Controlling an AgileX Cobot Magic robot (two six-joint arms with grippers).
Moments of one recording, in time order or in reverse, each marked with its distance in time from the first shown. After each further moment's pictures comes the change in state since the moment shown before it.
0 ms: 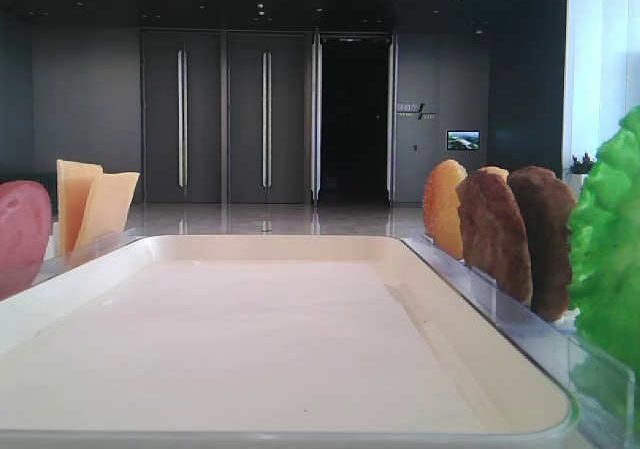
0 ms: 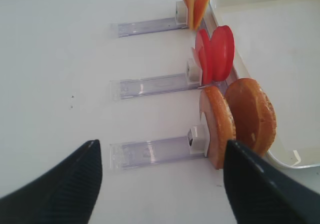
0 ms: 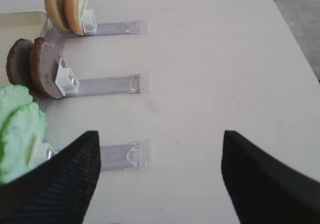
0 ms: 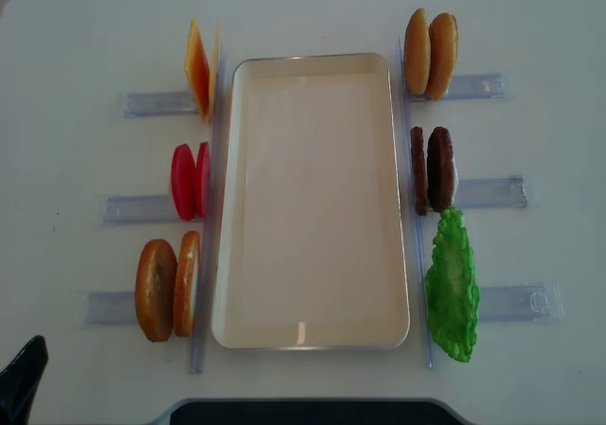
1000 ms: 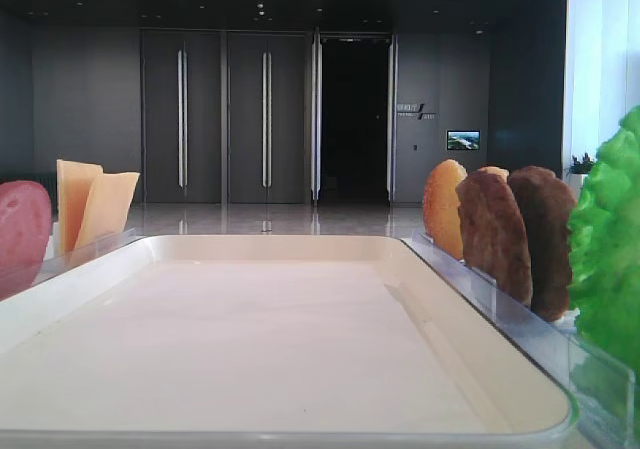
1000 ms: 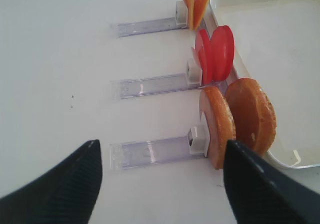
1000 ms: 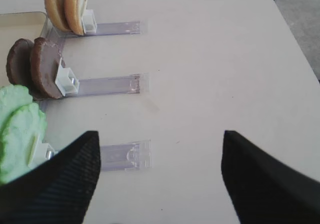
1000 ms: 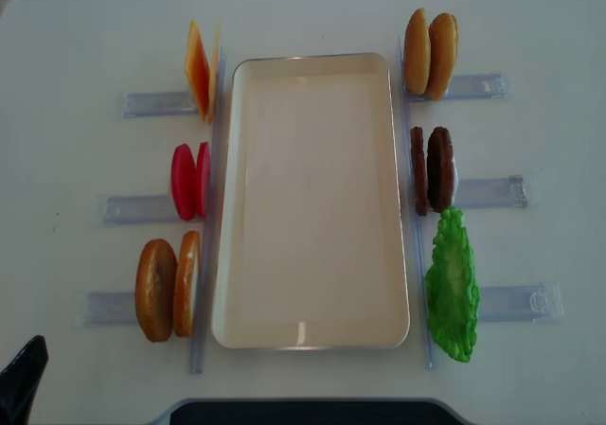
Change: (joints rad) left arm 0.000 0.000 0.000 0.000 0.000 0.000; right arm 0.000 0.000 0.000 0.000 0.000 0.000
